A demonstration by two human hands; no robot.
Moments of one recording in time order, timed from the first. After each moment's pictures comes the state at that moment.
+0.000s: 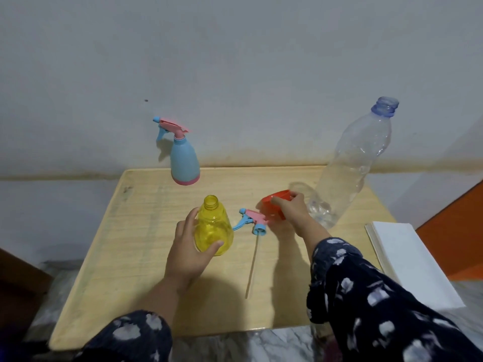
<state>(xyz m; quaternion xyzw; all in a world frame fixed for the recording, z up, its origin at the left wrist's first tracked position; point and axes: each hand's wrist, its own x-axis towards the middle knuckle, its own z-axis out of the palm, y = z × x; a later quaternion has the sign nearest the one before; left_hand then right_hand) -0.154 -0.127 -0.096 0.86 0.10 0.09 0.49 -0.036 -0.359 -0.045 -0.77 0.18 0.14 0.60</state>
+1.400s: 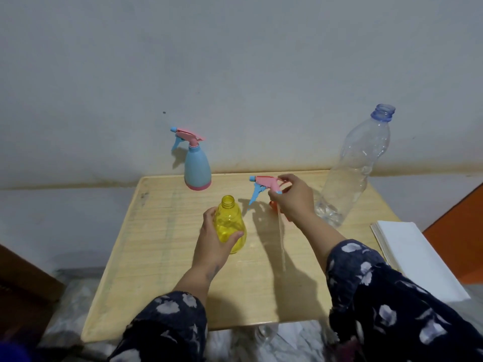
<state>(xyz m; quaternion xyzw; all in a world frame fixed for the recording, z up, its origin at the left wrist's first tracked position) -0.146 -0.142 -0.081 0.83 0.12 0.07 0.53 -0.064 -0.316 0.007 -0.89 0.07 -0.06 0.46</state>
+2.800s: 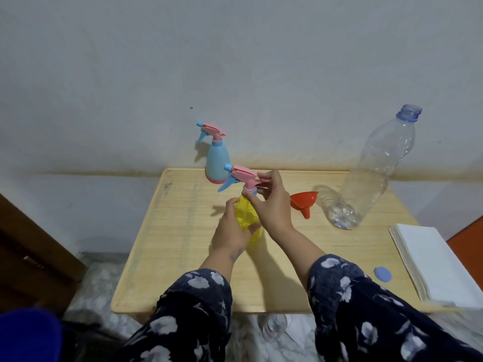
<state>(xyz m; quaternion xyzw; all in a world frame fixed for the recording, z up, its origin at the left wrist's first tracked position) -0.147 -0.146 -0.065 0.86 0.17 0.04 0.48 -0.117 -0.240 0.002 -0.79 -0.11 -0.11 0.59</state>
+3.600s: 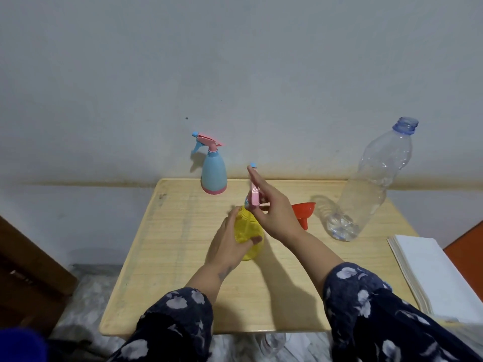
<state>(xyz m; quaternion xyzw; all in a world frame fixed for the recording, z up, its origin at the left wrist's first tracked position) -0.143 -0.138 -0.069 0.86 0.07 0.05 0.51 -0.098 -0.263 0.010 -0.83 -0.26 -0.07 0.48</state>
